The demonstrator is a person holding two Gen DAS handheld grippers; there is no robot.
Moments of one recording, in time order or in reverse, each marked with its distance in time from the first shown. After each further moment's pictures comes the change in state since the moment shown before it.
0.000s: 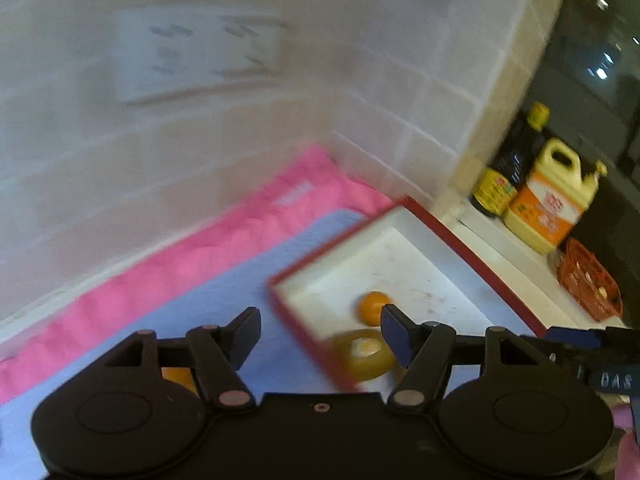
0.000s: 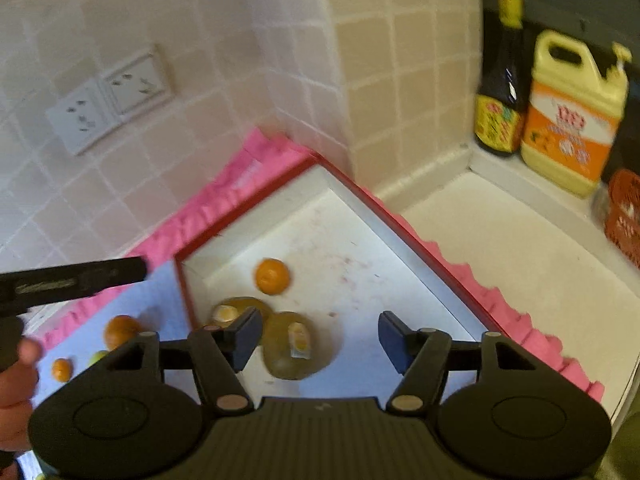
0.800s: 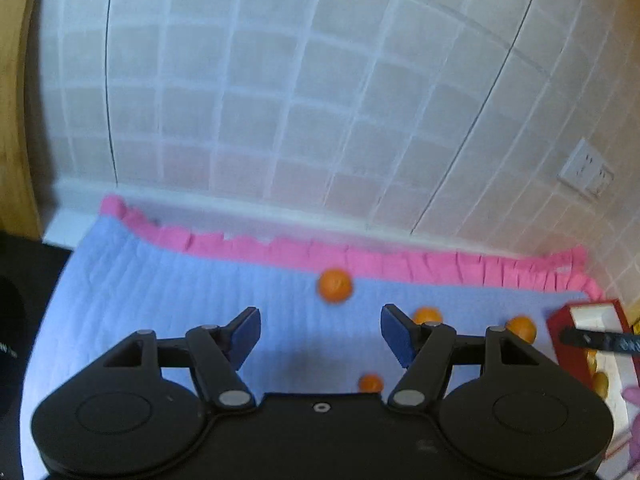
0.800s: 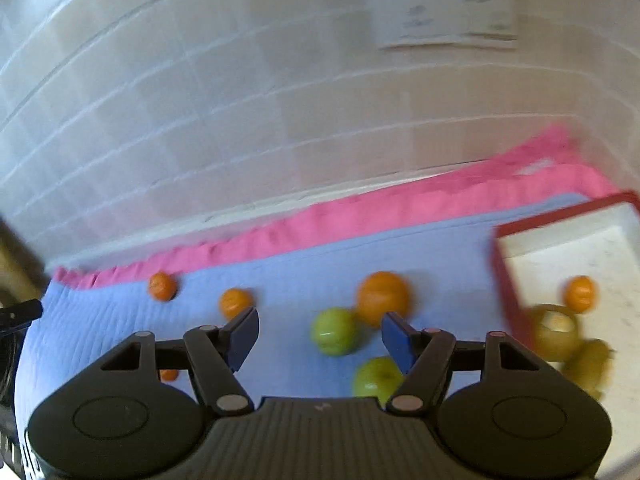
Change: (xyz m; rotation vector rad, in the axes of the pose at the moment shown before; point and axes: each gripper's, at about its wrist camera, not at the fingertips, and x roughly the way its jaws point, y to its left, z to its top) left arm -0.216 0.240 -0.182 -0.528 -0.134 0.439; right arm 0.047 0.257 -0.042 -0.390 0.169 0.331
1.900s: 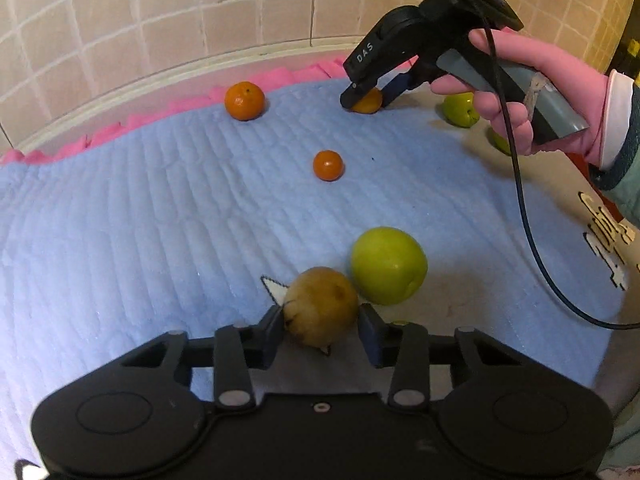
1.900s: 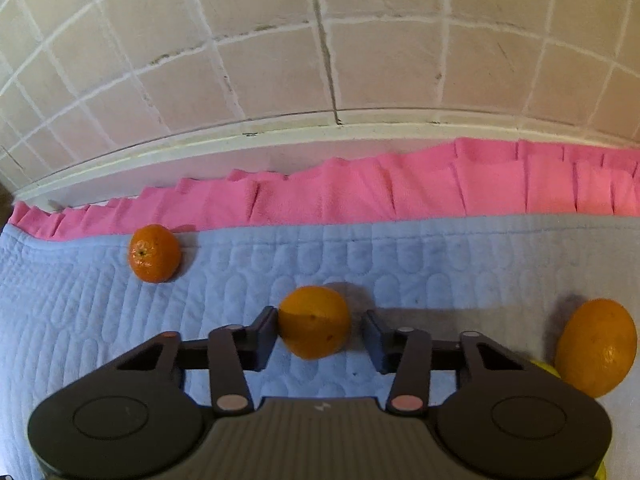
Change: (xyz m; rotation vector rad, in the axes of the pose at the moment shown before) left arm 0.029 -0.011 -0.125 0.455 0.252 -0.102; right arm 0.173 0.076 0.012 -0.115 0.167 0.026
